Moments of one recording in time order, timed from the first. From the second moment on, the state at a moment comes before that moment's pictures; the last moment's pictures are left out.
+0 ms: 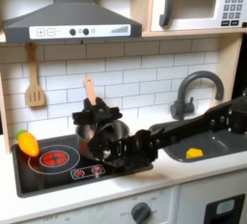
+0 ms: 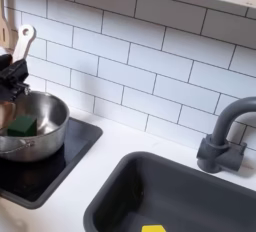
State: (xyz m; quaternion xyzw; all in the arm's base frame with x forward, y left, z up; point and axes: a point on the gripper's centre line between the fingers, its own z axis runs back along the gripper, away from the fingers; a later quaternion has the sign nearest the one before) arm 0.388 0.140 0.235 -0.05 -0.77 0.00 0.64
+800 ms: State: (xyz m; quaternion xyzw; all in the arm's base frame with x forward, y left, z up) arm 0.431 0.162 0.240 -0.03 -0.77 0.03 0.63
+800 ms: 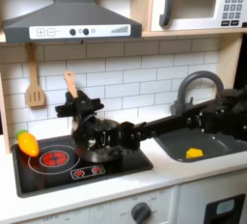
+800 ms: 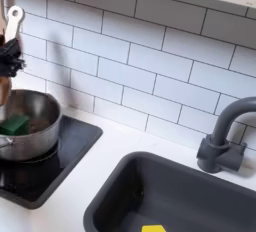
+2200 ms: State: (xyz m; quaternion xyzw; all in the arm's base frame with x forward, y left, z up) arm 0.404 0.153 0.261 -0.05 -0.78 0.06 0.62
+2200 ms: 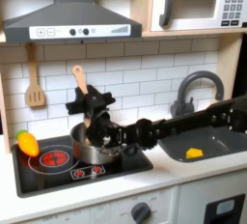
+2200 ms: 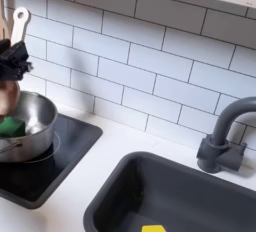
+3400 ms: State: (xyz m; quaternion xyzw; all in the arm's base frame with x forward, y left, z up) arm 0.418 0.112 0.233 -0.10 -0.75 0.05 0.65
